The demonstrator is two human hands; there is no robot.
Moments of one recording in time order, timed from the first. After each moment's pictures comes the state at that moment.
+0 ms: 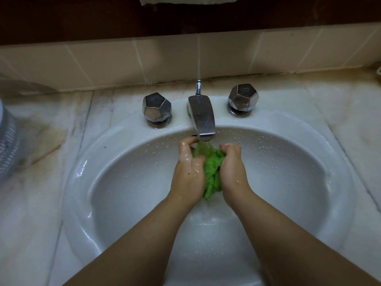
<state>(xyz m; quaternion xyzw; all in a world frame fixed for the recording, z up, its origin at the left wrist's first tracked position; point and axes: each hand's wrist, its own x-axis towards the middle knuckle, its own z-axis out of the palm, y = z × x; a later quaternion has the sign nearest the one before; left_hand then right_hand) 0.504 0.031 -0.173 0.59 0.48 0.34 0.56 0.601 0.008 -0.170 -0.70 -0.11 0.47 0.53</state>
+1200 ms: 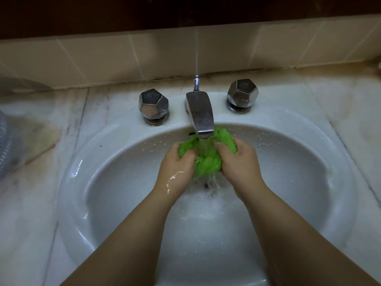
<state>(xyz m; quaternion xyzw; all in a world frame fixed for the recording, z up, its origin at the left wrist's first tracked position) 0.491 0.052 -0.168 0.51 0.57 0.27 0.59 0.630 0.004 -0.180 -0.73 -0.26 0.36 0.51</state>
